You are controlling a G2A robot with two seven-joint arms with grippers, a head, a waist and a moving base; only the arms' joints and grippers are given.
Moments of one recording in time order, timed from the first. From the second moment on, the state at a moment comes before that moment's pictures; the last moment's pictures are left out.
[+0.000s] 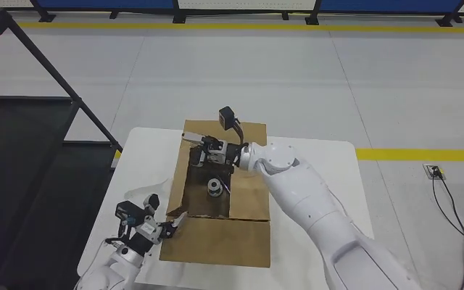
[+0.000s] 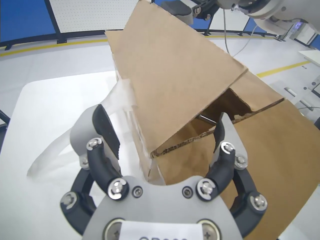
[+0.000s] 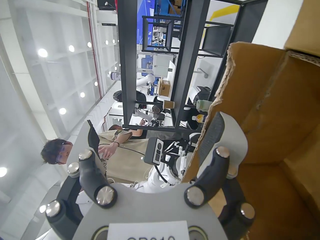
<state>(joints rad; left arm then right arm) 1.50 -1.16 -1.52 -1.76 1.12 -0.37 0.07 -0.20 -1.70 0.86 -0.45 0.50 -0.37 0.99</state>
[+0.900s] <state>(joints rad) 1.49 -1.16 -1.71 -1.64 0.91 -0.25 0.00 -0.22 -1.63 0.99 -0.39 0.49 -0.52 1.02</state>
